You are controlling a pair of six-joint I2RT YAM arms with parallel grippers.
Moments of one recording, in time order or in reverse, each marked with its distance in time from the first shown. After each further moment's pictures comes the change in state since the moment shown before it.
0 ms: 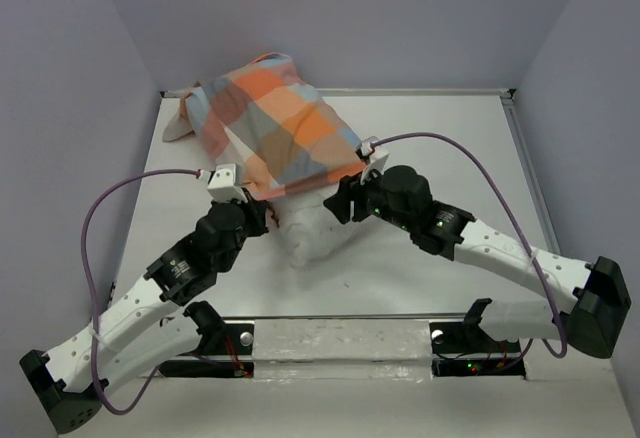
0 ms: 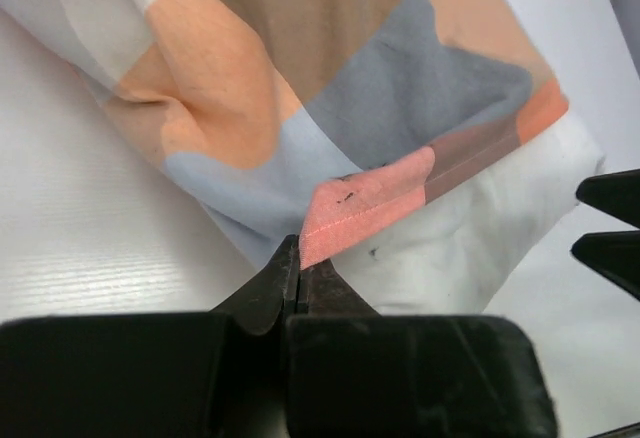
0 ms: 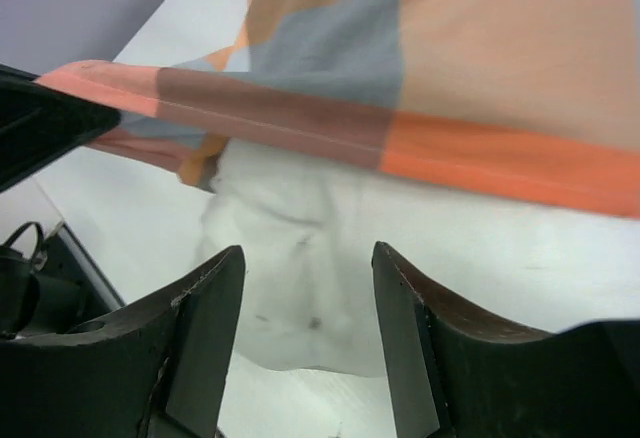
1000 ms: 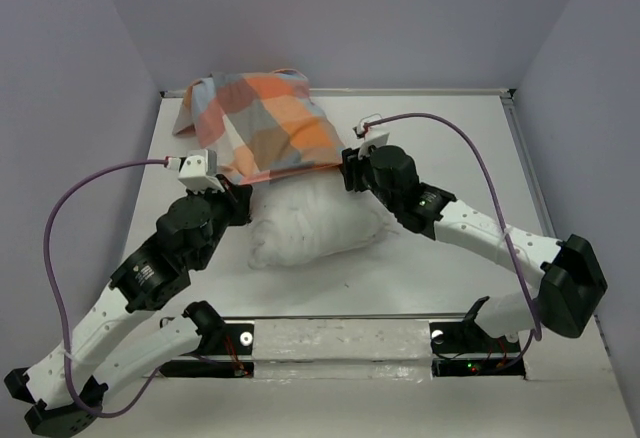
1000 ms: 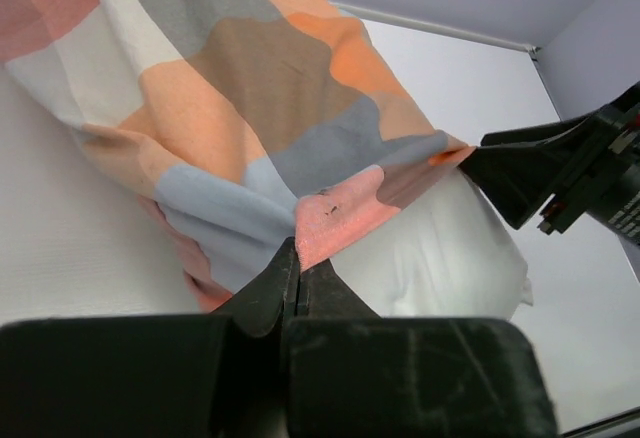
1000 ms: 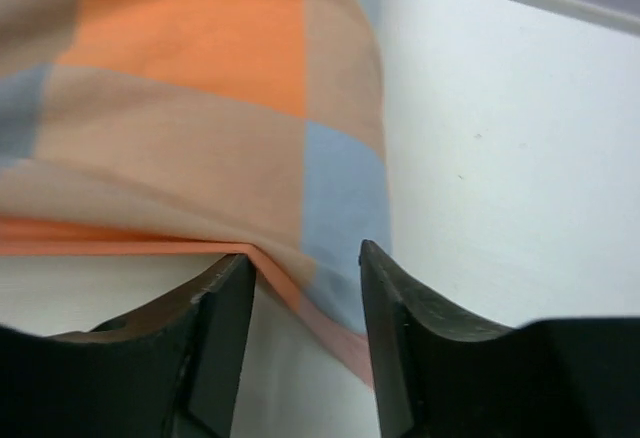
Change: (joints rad) left arm 0.019 -0.048 0.229 -0.115 0.014 0.082; right arm -0.097 0.158 0.124 0.048 0.280 -0.229
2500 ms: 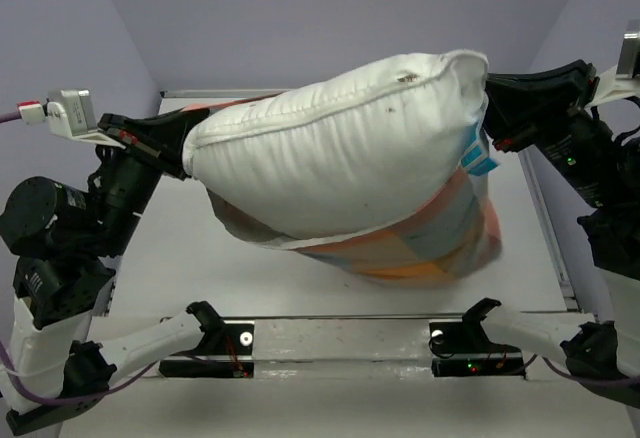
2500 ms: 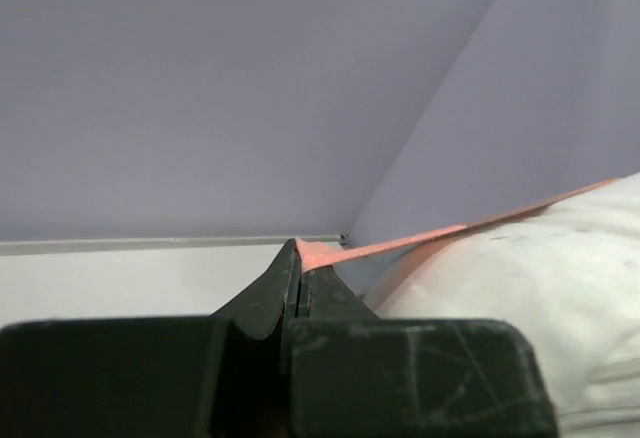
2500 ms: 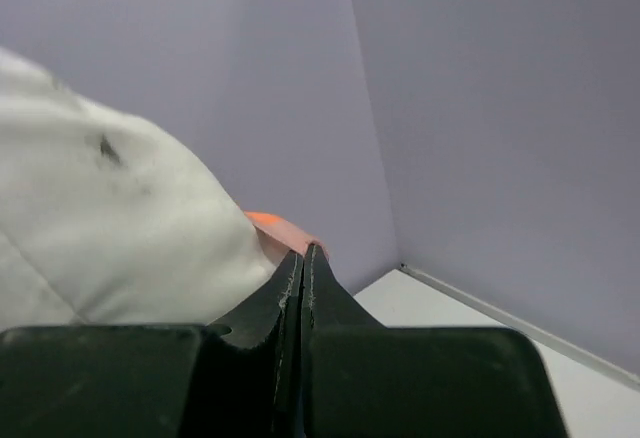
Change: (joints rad) left arm -0.016 0.210 0.740 0.002 0.134 0.145; right arm -0.210 -0.344 0.812 -0.404 -0.537 0.198
